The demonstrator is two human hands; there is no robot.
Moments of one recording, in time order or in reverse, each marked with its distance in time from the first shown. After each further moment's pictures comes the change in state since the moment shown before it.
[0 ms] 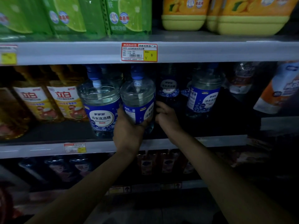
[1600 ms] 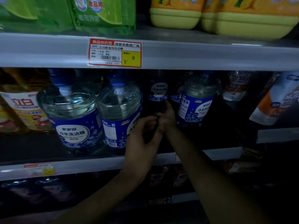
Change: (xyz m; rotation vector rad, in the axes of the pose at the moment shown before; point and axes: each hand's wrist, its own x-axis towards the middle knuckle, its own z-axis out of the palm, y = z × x) left_hand -0.012 0.022 0.061 -0.420 -0.321 0.089; right_hand 0.121 0.053 -0.032 0.000 0.248 -0.021
